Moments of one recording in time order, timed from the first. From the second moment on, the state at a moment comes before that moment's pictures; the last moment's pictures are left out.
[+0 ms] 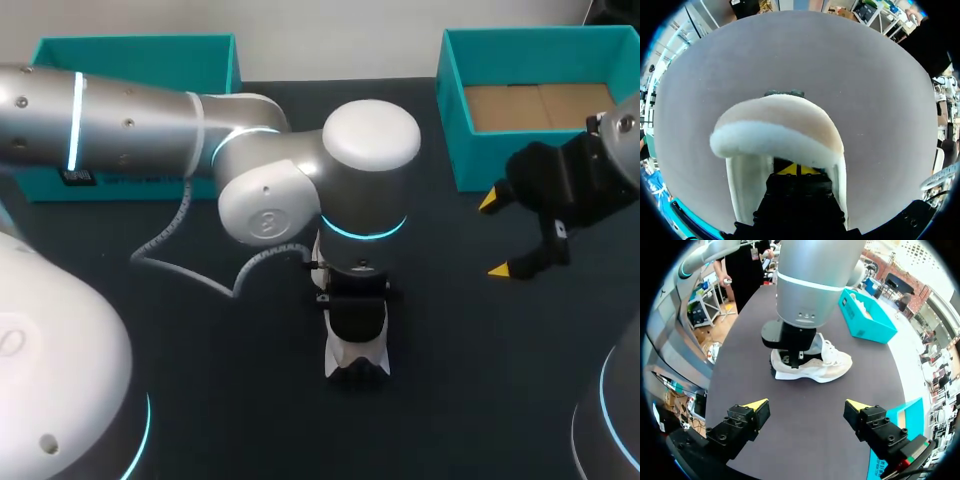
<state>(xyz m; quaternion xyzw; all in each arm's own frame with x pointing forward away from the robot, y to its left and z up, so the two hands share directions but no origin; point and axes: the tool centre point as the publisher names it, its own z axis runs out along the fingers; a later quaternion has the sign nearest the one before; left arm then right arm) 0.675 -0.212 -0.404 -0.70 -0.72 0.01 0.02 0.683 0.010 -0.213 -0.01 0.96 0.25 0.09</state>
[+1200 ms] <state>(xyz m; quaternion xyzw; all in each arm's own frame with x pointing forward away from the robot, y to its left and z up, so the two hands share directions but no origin) 0.680 -0.238 -0.403 -0.68 -0.73 0.07 -0.02 0.683 0.010 -0.213 -0.01 0.96 0.25 0.09</state>
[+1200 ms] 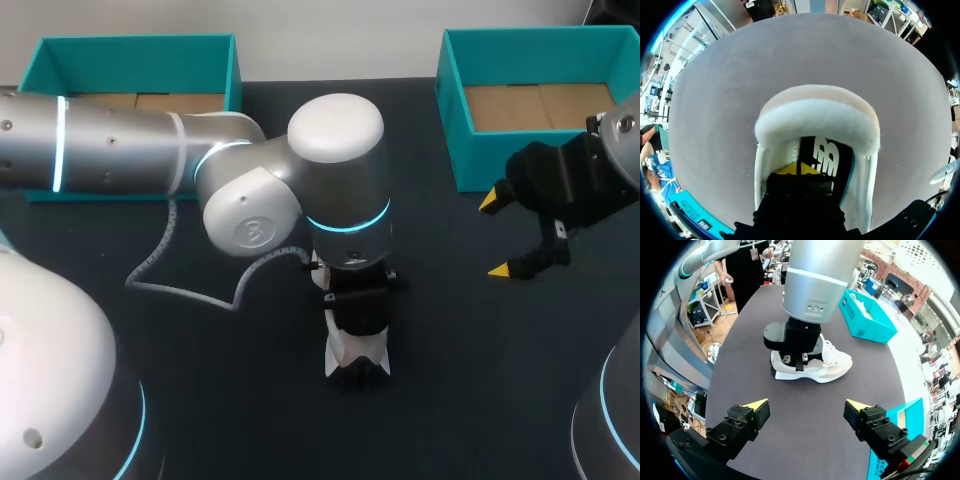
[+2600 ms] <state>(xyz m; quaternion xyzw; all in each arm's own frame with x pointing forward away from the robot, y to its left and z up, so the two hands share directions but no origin) 0.668 -0.227 -0.393 -0.69 -0.72 0.11 -0.03 0.683 0.010 -0.213 -0.01 0.96 0.25 0.09</state>
